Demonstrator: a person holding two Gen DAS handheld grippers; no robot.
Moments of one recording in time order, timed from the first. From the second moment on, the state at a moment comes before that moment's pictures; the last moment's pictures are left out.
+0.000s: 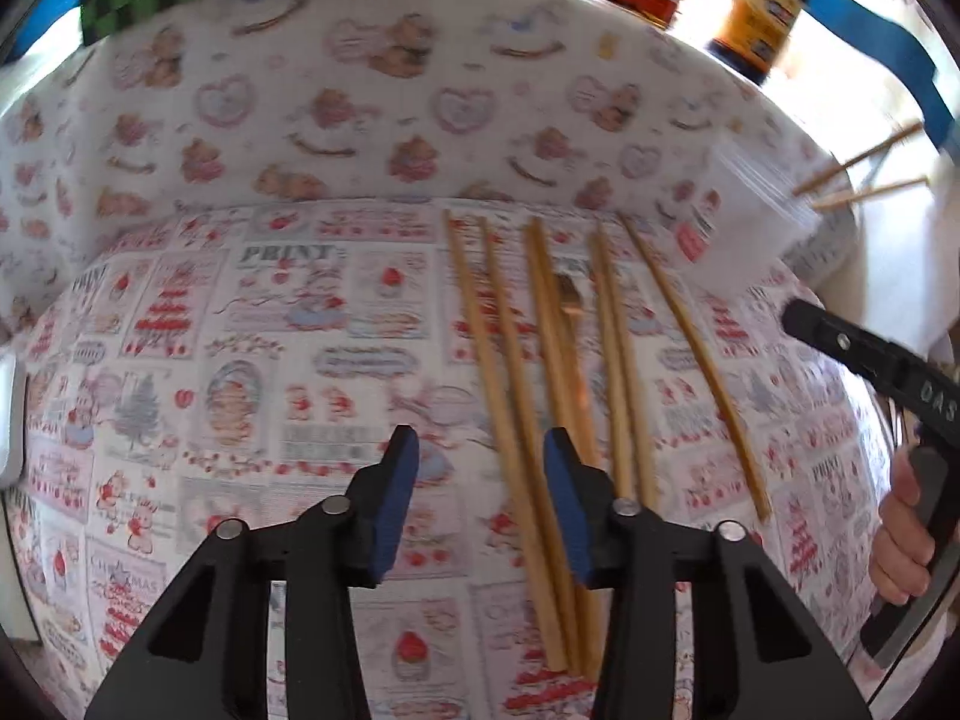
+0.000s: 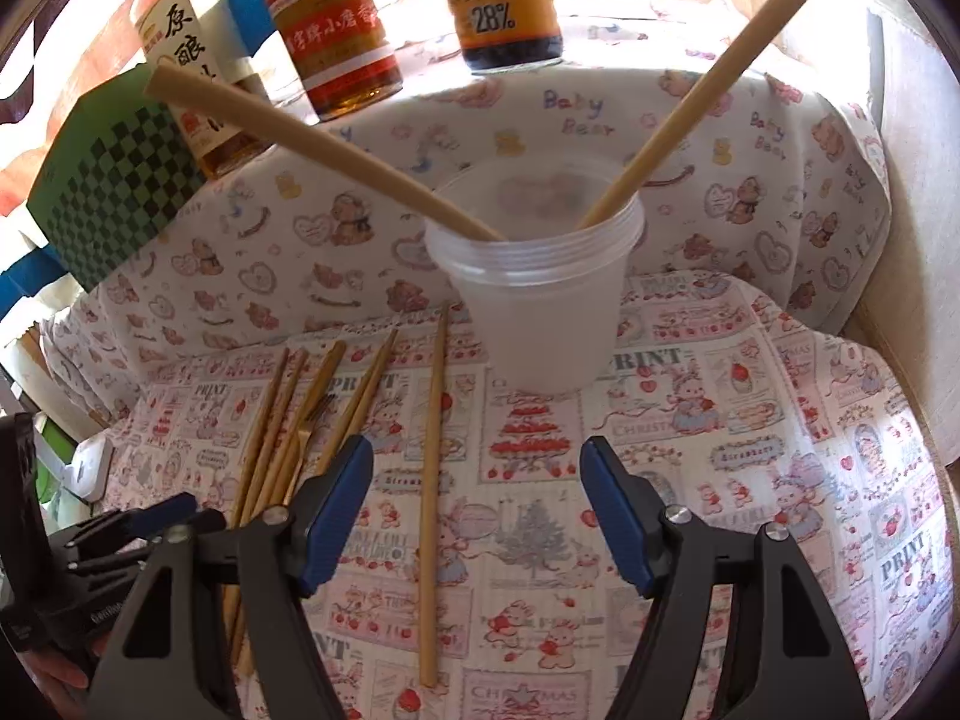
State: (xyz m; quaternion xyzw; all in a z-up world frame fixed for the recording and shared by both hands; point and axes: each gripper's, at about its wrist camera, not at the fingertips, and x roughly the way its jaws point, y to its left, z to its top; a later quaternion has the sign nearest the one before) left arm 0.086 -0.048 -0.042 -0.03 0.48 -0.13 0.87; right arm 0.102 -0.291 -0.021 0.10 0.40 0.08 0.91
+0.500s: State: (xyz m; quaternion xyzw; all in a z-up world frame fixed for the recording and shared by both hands) left arm 0.079 -0.043 -0.043 -0.04 0.47 -0.11 0.88; right arm 0.104 -0.280 -0.036 0.11 0.42 0.10 0.90
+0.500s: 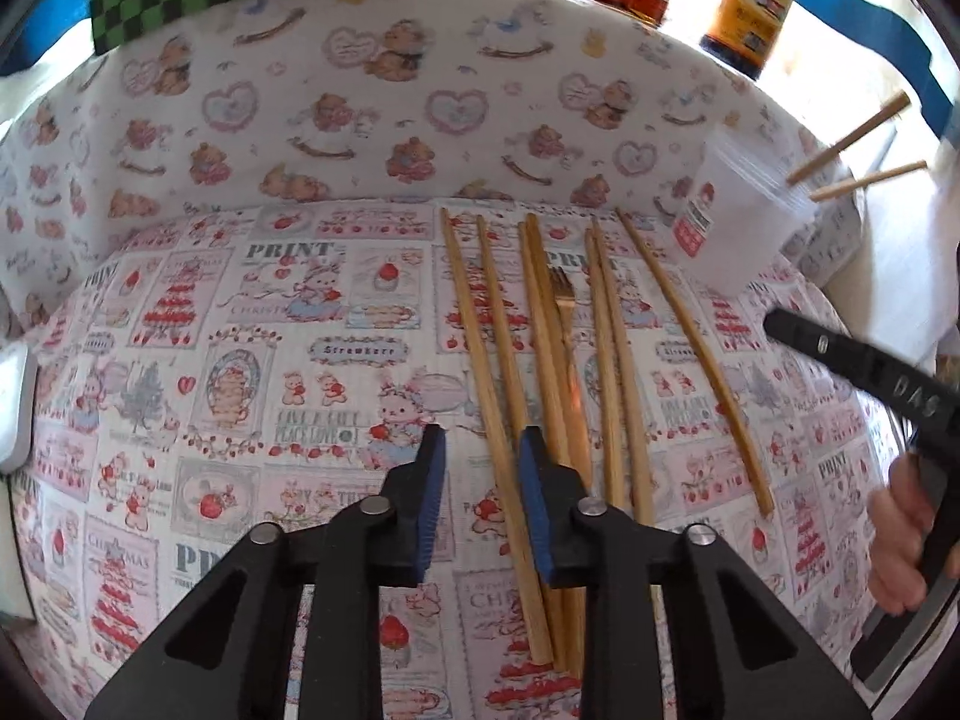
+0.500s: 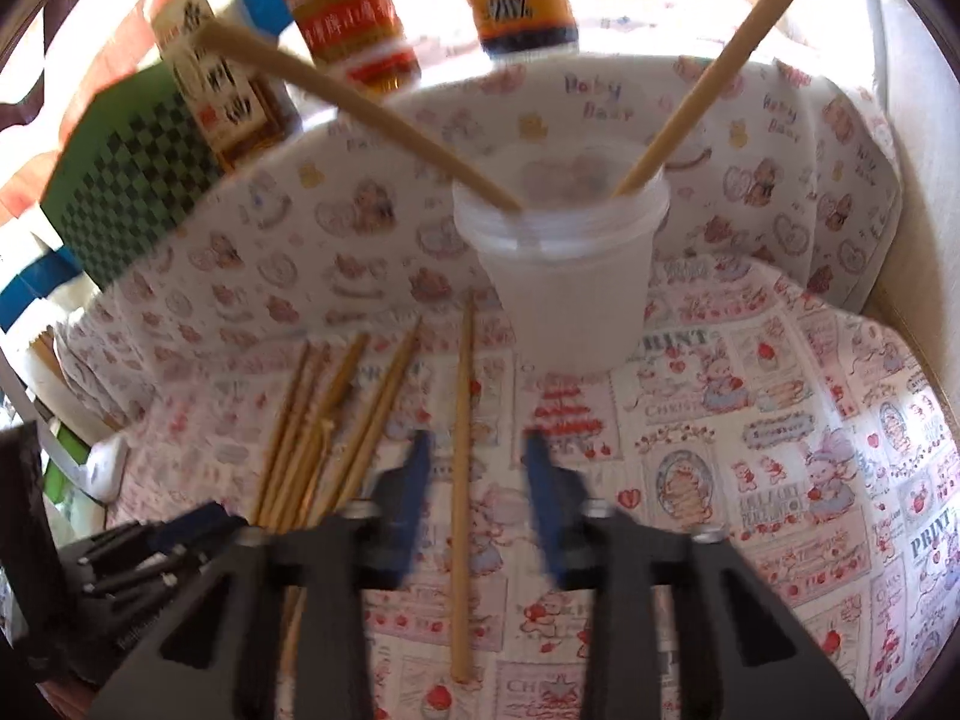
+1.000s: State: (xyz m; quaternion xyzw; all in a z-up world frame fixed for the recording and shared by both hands) left arm 0.074 -0.053 -0.041 -0.01 0.49 -0.09 0.87; right arm 0.095 -0.252 -0.043 0.01 0.47 0.12 0.87
